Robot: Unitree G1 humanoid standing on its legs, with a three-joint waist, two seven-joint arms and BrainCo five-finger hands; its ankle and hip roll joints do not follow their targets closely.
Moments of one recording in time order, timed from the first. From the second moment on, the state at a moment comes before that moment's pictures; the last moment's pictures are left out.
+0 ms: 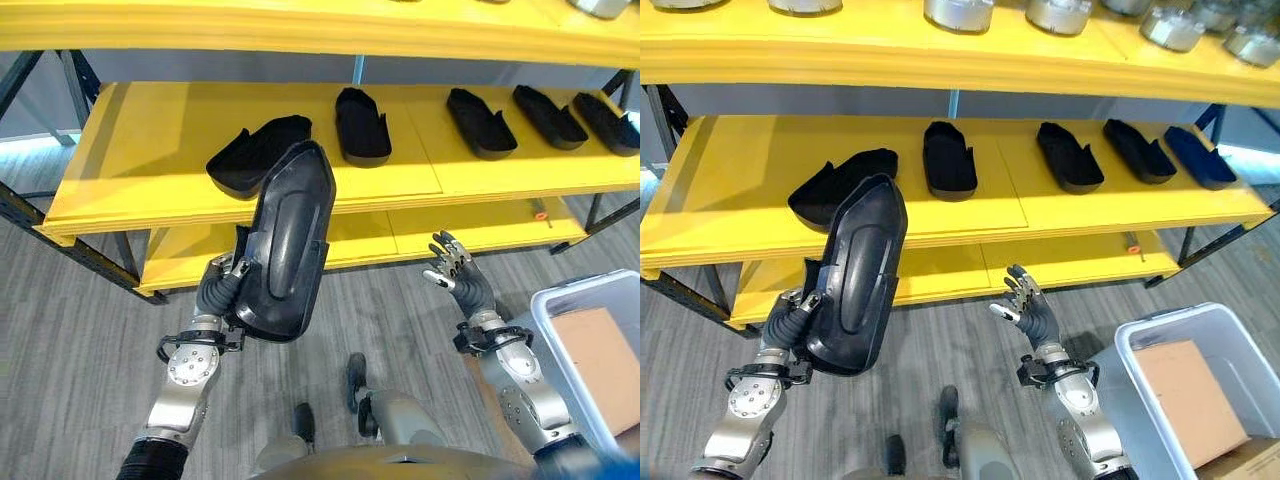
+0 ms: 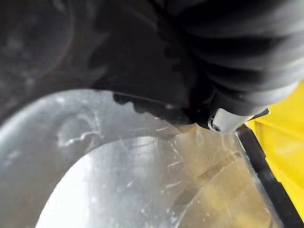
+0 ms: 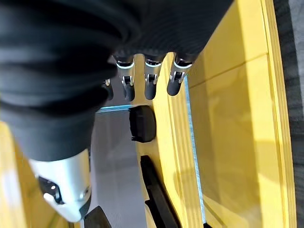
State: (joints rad) left arm 0.13 0.40 -0.09 0.09 -0.20 -0.20 0.19; right arm 0.10 -0.37 0.26 -0.02 0.57 -0.16 -0.02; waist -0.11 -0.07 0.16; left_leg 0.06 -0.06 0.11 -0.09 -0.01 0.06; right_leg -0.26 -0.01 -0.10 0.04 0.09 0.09
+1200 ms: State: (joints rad) left arm -0.03 0.42 -0.17 0.07 -0.24 -0.21 0.20; right arm 0.07 -0.38 0.22 0.02 0.60 -0.19 -0.08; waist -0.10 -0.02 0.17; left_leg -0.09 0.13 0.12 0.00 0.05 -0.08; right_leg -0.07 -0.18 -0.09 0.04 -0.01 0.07
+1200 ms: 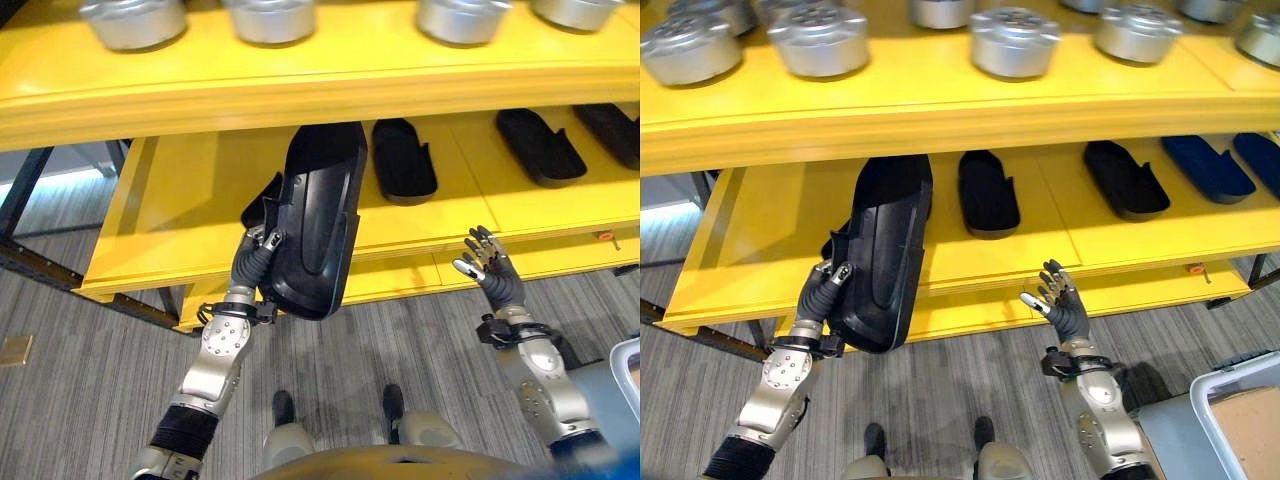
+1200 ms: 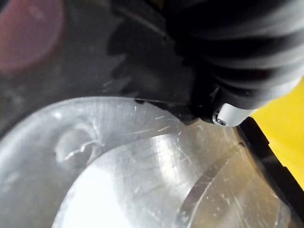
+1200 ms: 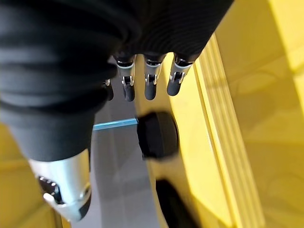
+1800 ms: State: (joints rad) left arm -0.04 0.44 -0.07 0.06 -0.20 -0.23 0.29; right arm 0.08 -0.36 0.24 0.02 0.60 -0.18 -0.07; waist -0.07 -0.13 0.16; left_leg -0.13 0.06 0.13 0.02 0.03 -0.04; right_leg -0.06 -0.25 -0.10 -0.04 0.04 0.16
